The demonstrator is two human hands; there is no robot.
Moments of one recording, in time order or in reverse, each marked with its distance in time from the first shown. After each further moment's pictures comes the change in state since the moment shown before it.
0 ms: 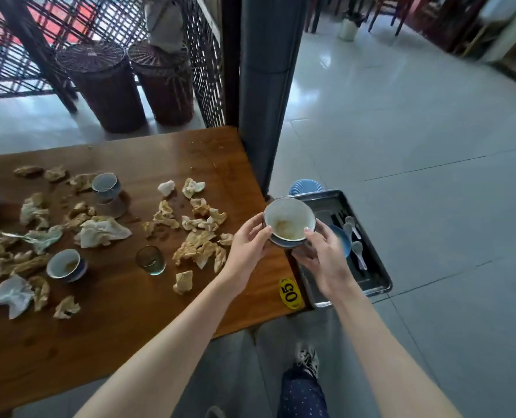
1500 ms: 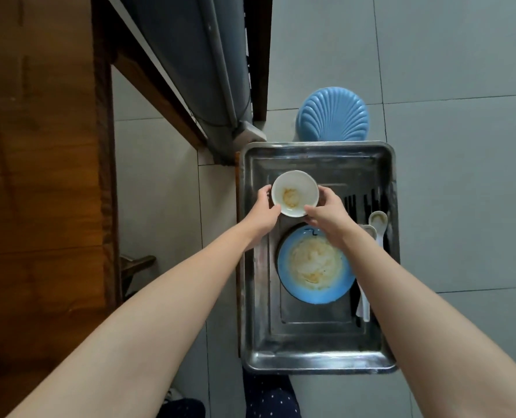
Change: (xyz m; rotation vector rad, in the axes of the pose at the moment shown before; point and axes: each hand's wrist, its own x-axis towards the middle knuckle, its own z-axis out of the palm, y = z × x) left_hand 0.443 -0.292 0.135 0.294 0.126 -0.638; right_hand 0.517 0.174 -0.212 -0.575 -0.186 0.481
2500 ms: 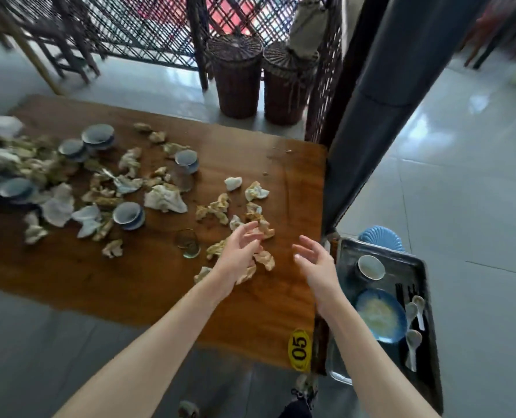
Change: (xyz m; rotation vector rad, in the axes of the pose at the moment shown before) left_hand -0.444 -0.061 -0.264 -0.351 0.349 0.467; right_hand -0.428 -0.110 0.250 -0.069 -0.114 -0.525
